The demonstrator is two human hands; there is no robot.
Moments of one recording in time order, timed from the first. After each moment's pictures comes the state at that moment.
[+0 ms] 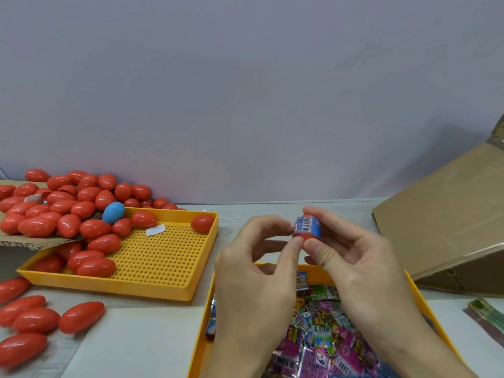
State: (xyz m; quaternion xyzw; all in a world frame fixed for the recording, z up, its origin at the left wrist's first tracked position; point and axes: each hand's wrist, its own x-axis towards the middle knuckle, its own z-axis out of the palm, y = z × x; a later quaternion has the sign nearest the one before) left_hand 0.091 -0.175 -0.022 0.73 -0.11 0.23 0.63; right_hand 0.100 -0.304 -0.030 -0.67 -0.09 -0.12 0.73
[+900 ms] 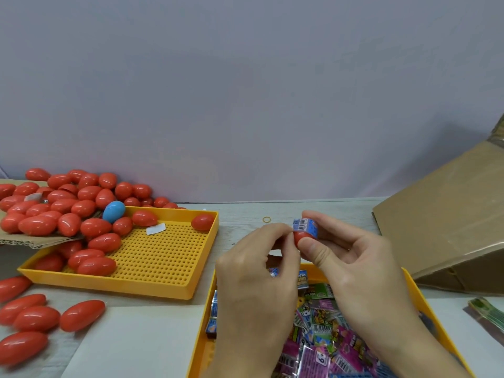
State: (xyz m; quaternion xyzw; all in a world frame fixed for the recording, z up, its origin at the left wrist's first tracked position) left_hand 0.092 -0.177 -0.024 0.79 -0.14 0.38 0.46; right_hand 0.099 -0.302 -0.032 -0.66 -0.09 -0.13 0.73
